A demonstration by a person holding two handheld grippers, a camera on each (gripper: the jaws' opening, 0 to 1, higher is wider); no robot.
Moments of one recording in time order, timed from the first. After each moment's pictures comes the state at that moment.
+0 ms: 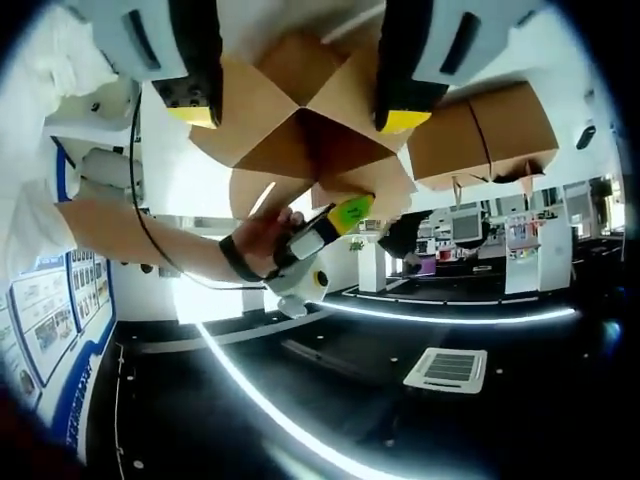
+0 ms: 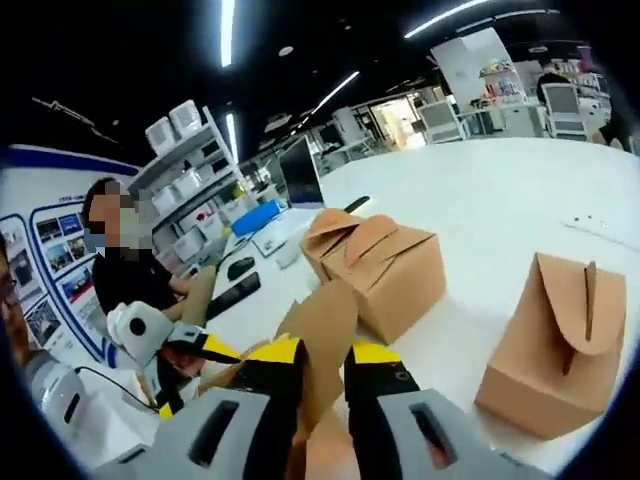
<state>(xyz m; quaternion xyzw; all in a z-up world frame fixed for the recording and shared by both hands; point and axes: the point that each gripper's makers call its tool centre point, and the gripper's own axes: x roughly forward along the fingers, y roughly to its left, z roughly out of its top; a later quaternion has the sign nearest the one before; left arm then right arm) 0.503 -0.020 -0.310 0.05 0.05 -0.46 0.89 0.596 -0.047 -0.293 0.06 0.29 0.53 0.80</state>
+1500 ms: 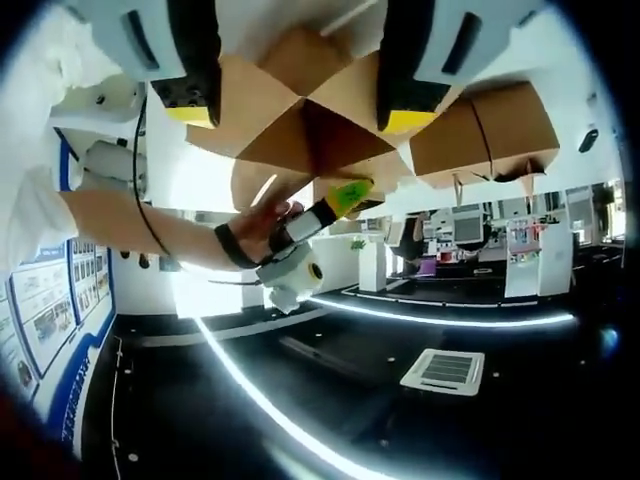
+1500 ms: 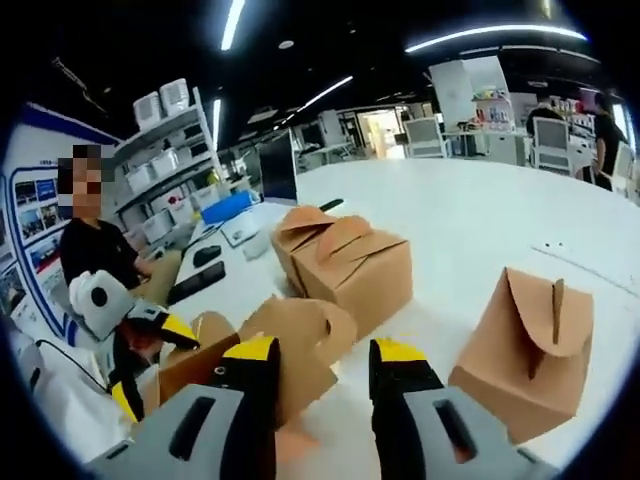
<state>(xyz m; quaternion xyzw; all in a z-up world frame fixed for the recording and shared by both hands) 0.501 -0.020 -0.301 0.03 0.06 -0.46 0.88 0.634 -0.073 -0.293 0.00 0.25 0.48 0.84</state>
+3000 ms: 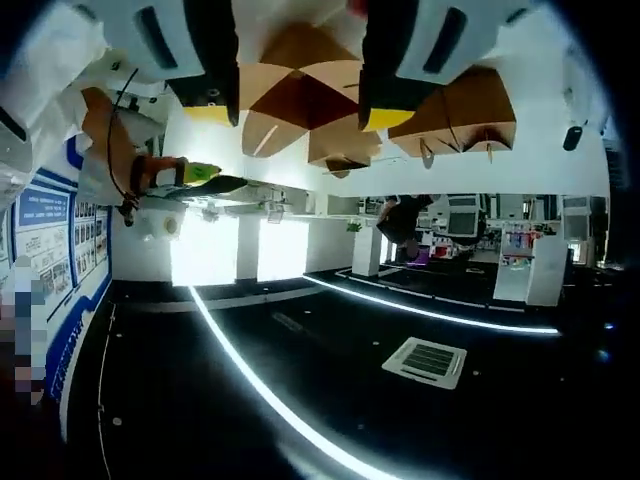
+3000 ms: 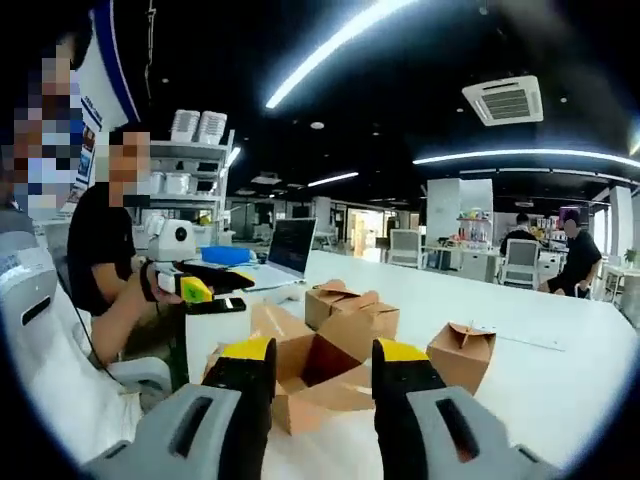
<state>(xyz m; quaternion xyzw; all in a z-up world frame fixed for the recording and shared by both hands) 0.479 0.033 -0.231 -0.02 0.03 -0.46 0.89 0.481 -0.137 -0.221 -0.05 0.01 0.43 0.90</state>
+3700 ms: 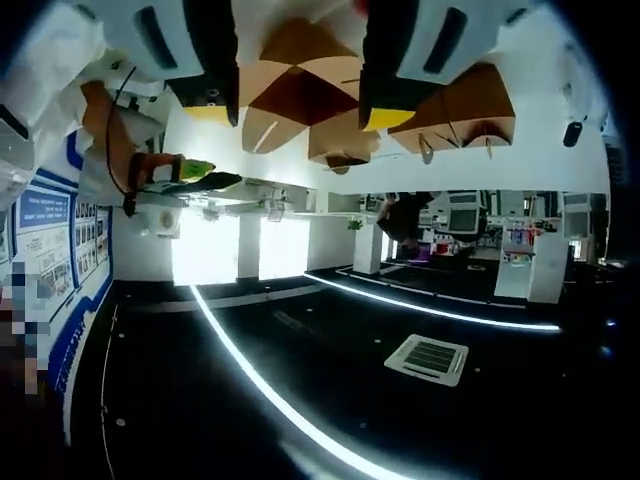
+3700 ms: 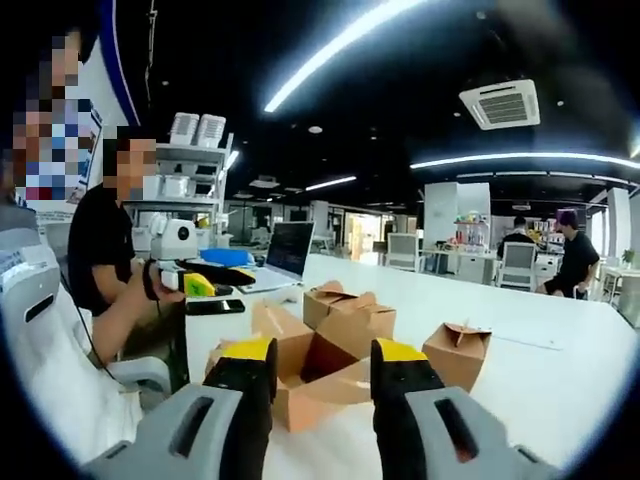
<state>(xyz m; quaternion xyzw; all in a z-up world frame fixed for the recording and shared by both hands) 0.485 0.032 -0.223 -0.03 0.03 -0.46 0.89 0.480 -0.144 -0.217 -0.05 0.01 0.42 0.91</state>
